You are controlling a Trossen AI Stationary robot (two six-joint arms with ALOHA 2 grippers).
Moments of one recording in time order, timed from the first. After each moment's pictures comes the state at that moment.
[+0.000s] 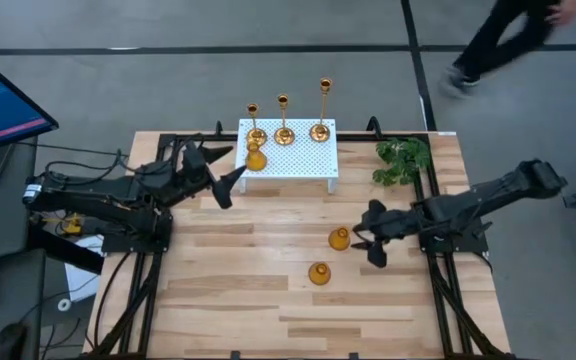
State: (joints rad) left arm -0.07 0.67 0.74 0.12 -0.65 0.00; right arm 0.28 0.97 0.50 -0.29 0.18 0.42
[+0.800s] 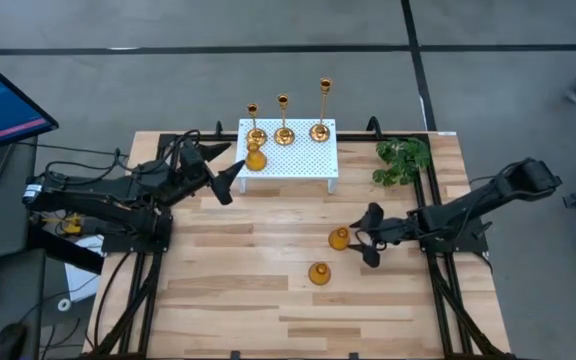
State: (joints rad) left arm -0.07 0.67 0.74 0.18 -0.69 -0.03; right arm 0.29 1.09 0.24 0.16 0.31 0.39
